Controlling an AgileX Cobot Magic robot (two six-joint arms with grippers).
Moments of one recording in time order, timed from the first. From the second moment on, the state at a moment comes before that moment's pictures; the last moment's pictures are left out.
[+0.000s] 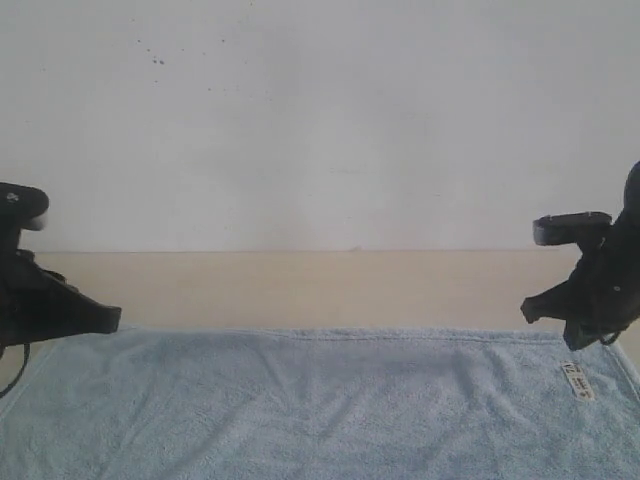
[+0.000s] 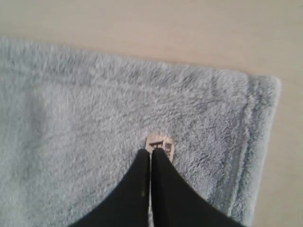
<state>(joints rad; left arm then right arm) -0.31 1.46 -0.71 1.74 0.22 -1.75 0.01 2.04 -1.41 0.08 0.72 -0.26</state>
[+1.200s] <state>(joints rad) -0.26 1.53 -0.78 1.56 -0.46 -1.79 -0.23 2.20 -1.43 -0.04 0.51 -0.15</state>
